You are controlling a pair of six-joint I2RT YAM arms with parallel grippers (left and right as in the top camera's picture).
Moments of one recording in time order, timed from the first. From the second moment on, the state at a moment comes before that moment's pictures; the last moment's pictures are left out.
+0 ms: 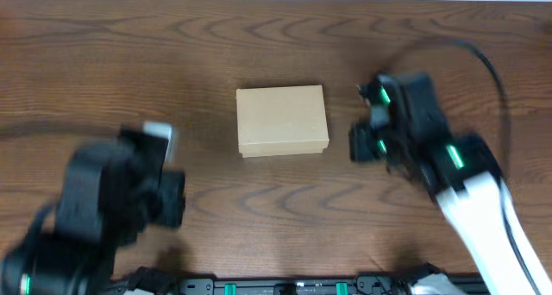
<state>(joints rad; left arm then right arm) -0.30 0.79 1.24 -1.31 0.18 -0.15 0.40 1.08 1.16 -0.99 -0.13 0.29</state>
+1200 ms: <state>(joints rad) -0.26 0.38 0.80 -1.14 0.28 -0.15 0.47 0.53 0.76 -0.94 -0.21 0.58</state>
